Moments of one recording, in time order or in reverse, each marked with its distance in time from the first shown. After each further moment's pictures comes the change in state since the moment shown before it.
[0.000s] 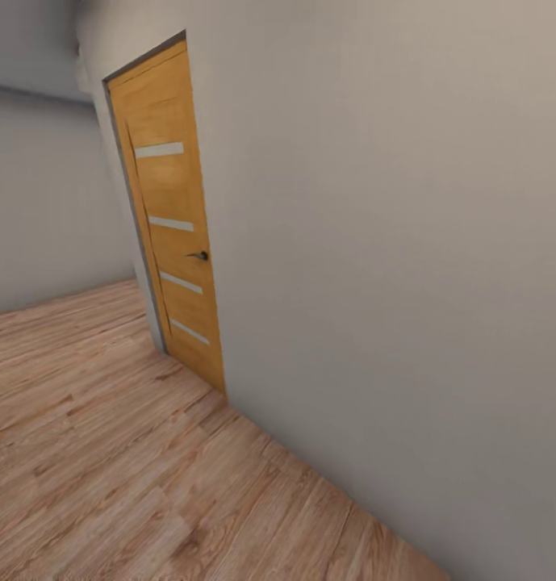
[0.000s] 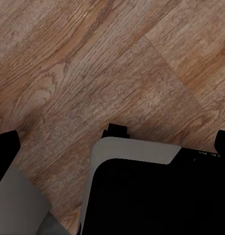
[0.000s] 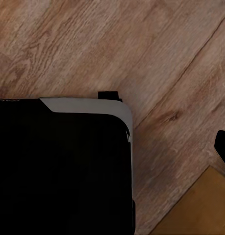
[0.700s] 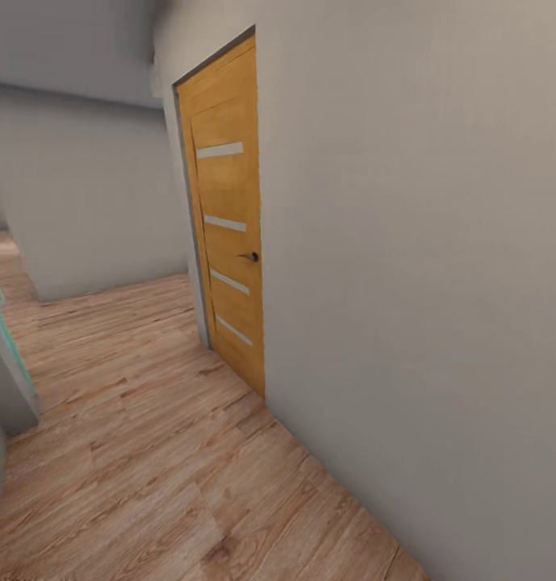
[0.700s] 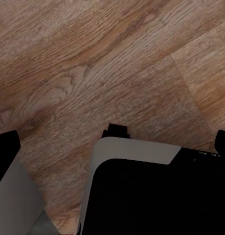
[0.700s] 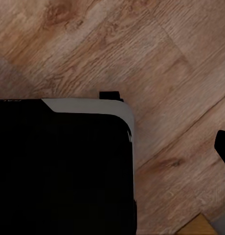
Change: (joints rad) left arm 0.000 0.000 0.000 0.000 0.000 0.000 0.001; right arm 0.000 0.003 -0.001 0.000 0.000 -0.001 0.000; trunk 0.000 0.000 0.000
